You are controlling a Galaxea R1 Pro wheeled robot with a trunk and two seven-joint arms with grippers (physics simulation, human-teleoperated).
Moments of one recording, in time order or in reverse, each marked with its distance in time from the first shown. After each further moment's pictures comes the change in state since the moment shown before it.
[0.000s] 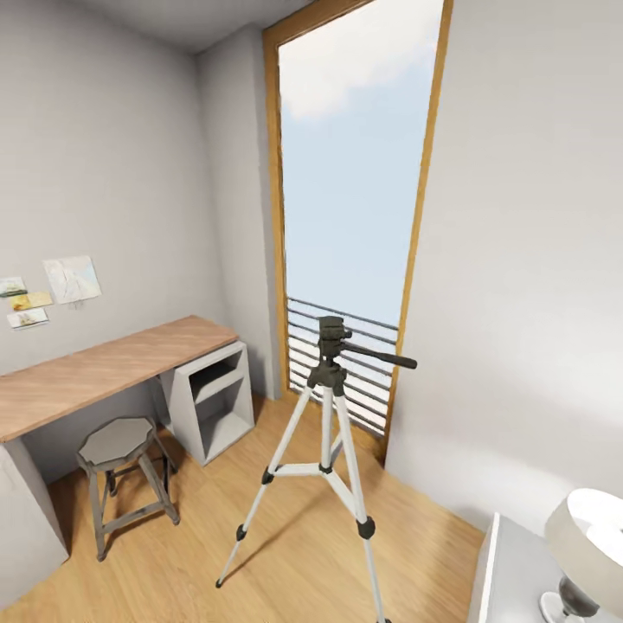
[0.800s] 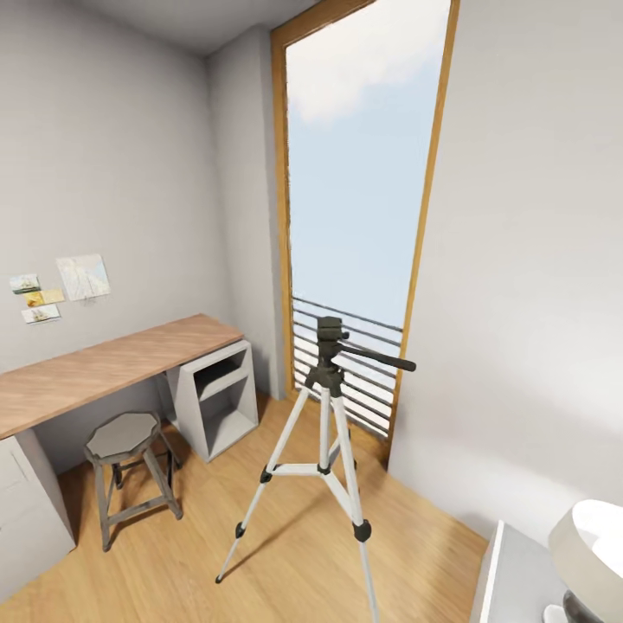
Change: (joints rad) left arm 0.000 -0.014 0.000 0.000 0.000 0.000 -0.001; right arm 0.000 -0.007 0.000 0.000 -0.001 0.000 0.000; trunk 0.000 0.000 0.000
